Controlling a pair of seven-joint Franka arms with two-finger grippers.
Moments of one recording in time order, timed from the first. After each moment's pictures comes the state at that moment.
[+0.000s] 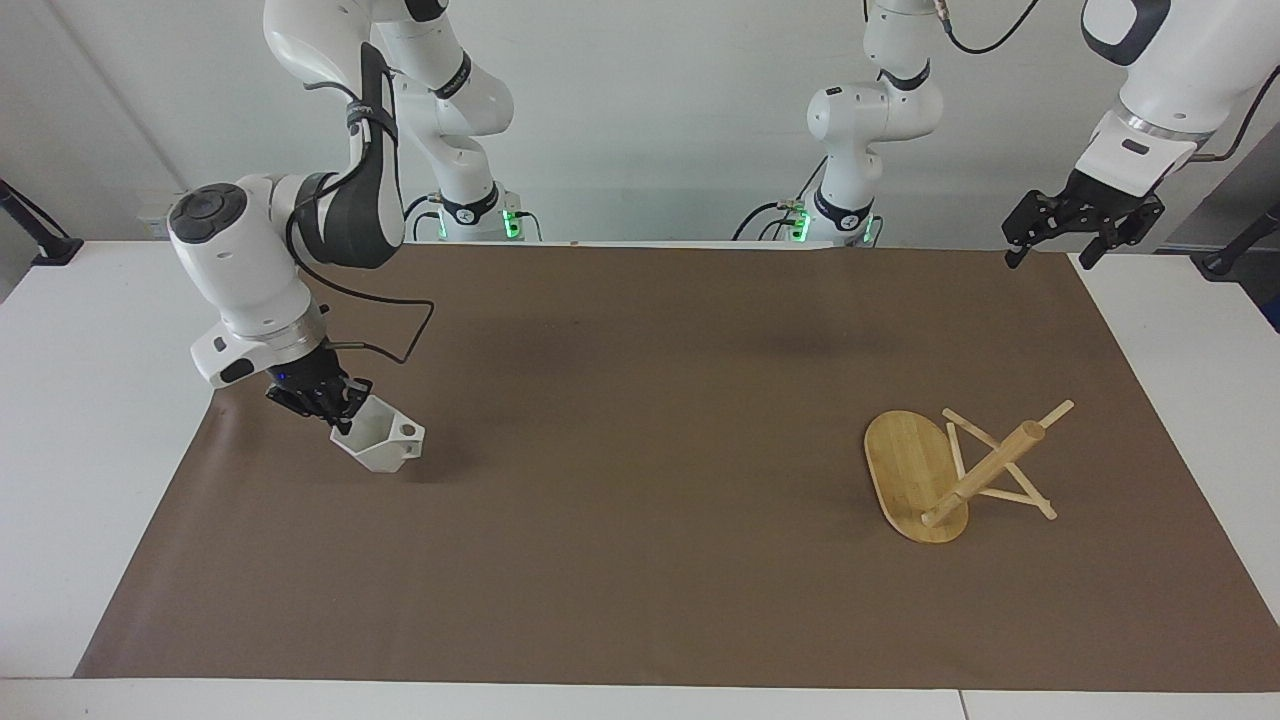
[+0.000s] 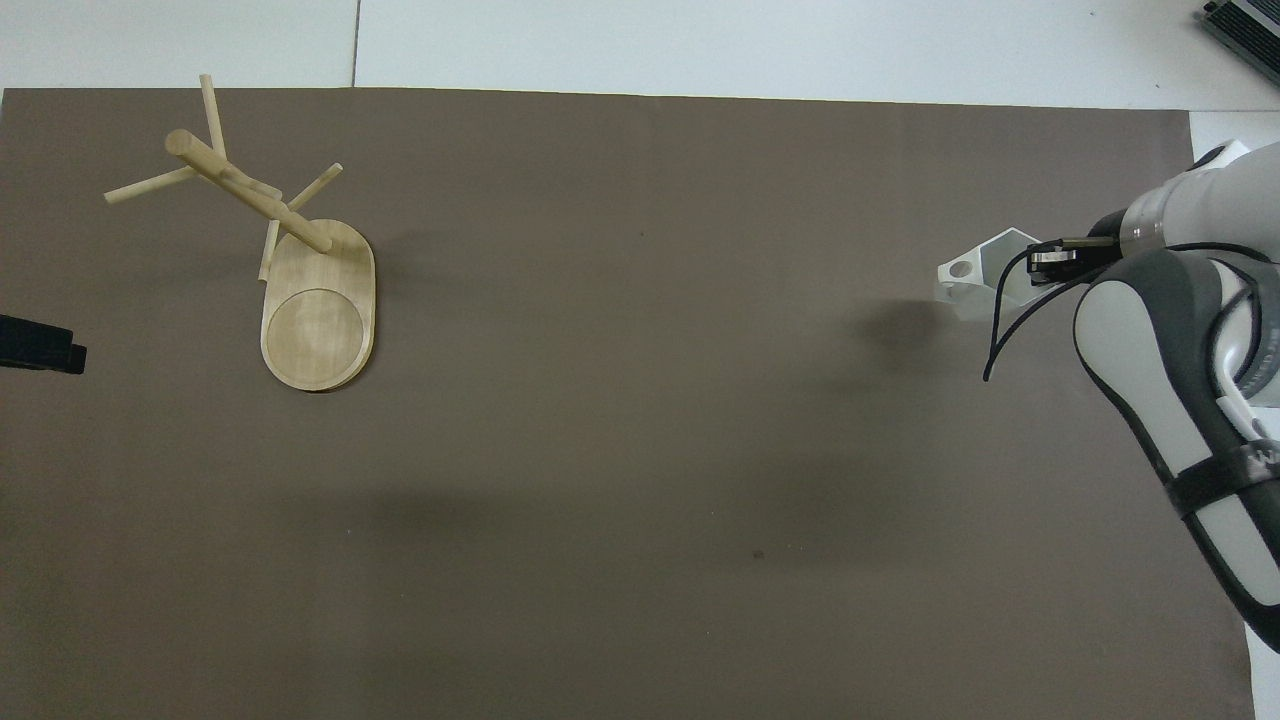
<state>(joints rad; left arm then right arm) 0.05 -0.10 -0.02 -1.67 0.01 1.58 0.11 -0.06 0.22 -0.02 -1.76 0.02 2.08 -0.02</state>
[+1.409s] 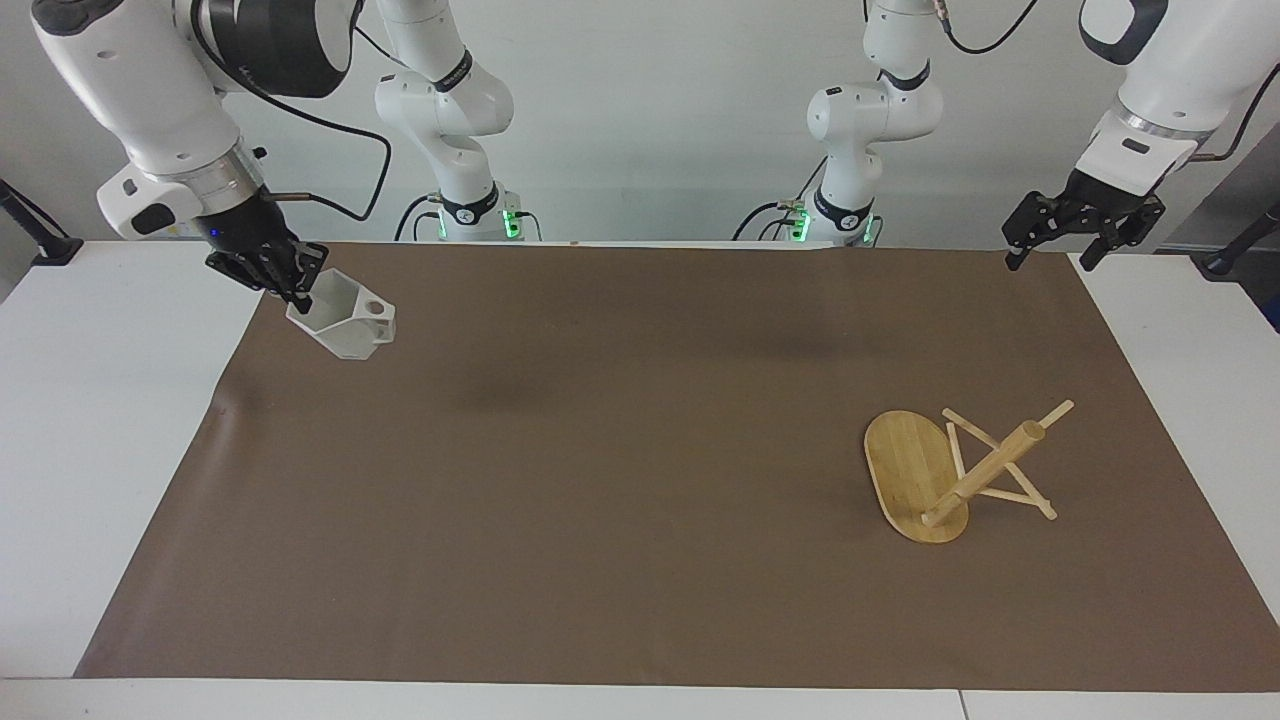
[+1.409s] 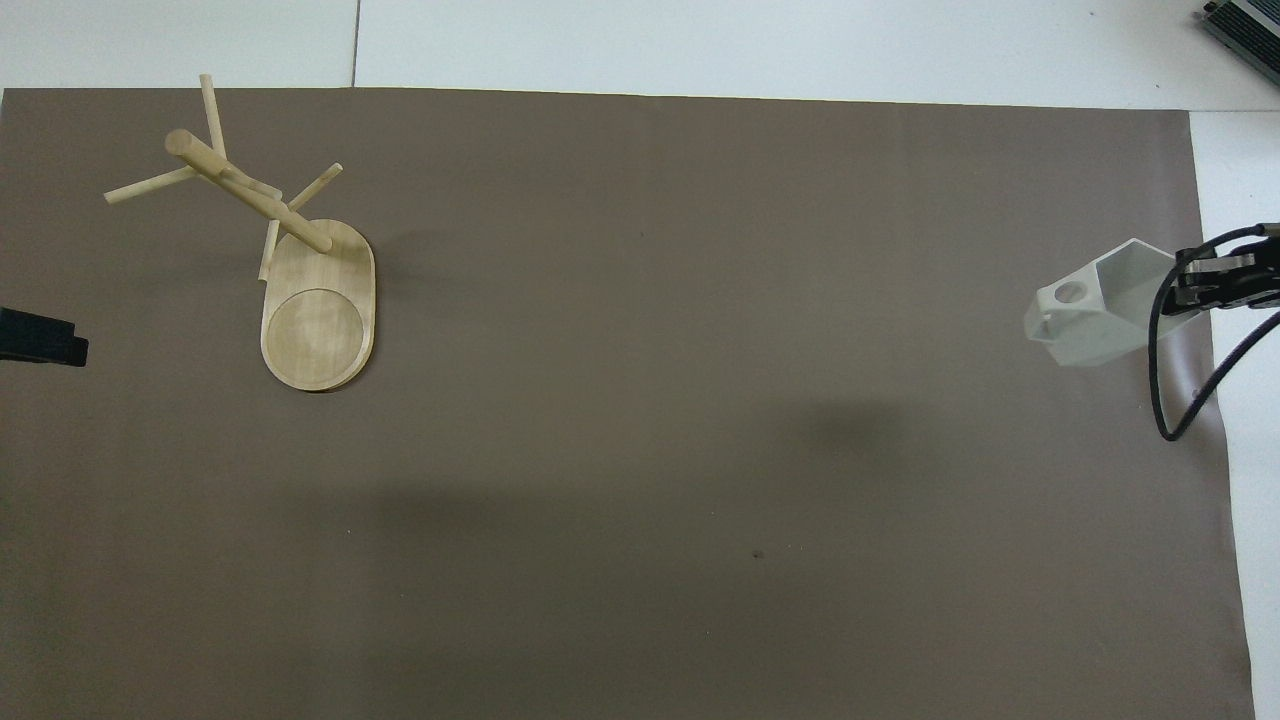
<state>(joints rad) 0.05 -0.10 -0.03 -1.67 0.01 1.59 0.09 -0.06 0.08 -0.03 -1.48 0.02 1.55 -0.02</state>
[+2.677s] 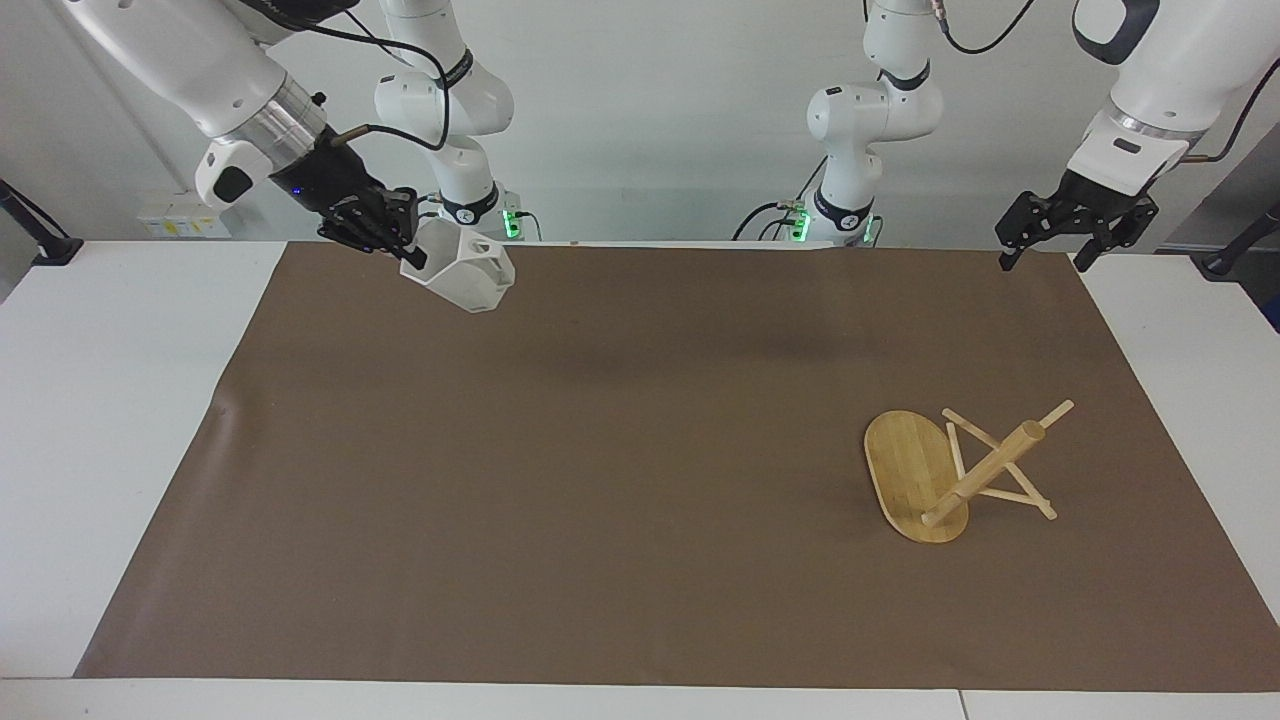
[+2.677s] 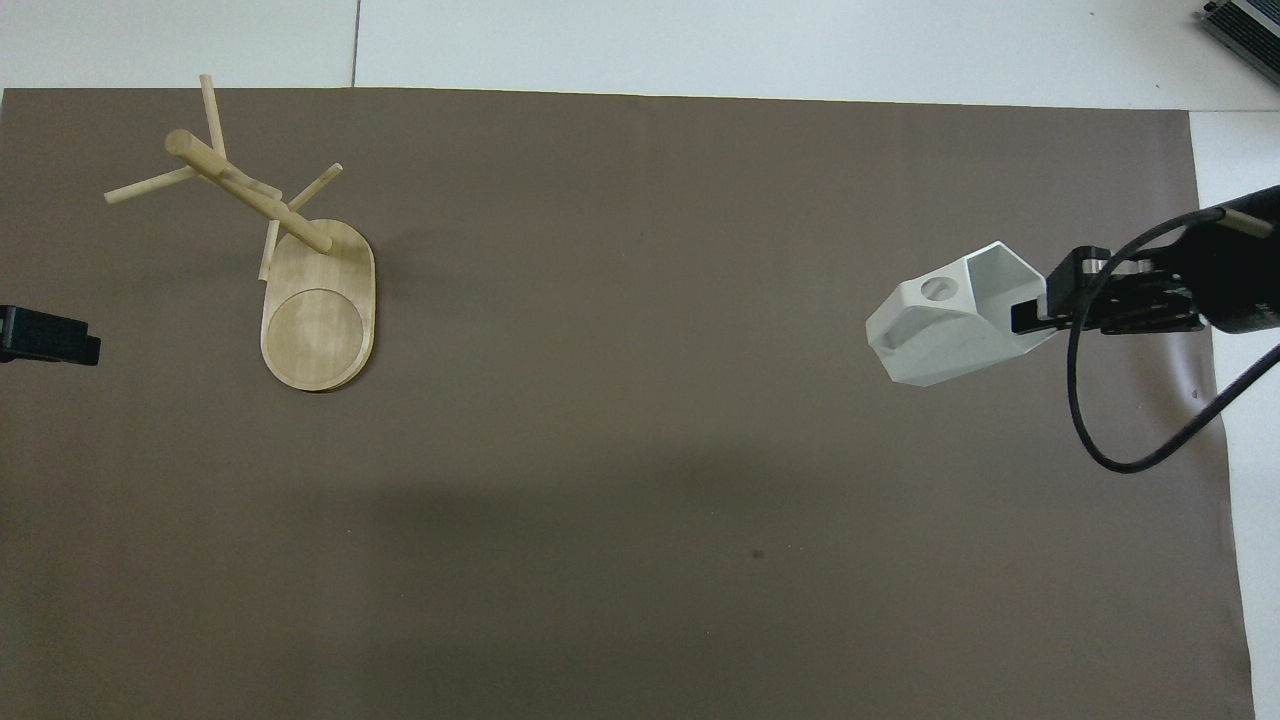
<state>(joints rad) 0.04 -0.10 -0.04 -1.67 0.00 1.60 0.09 -0.01 0.04 0.03 -1.49 0.43 1.50 0.15</state>
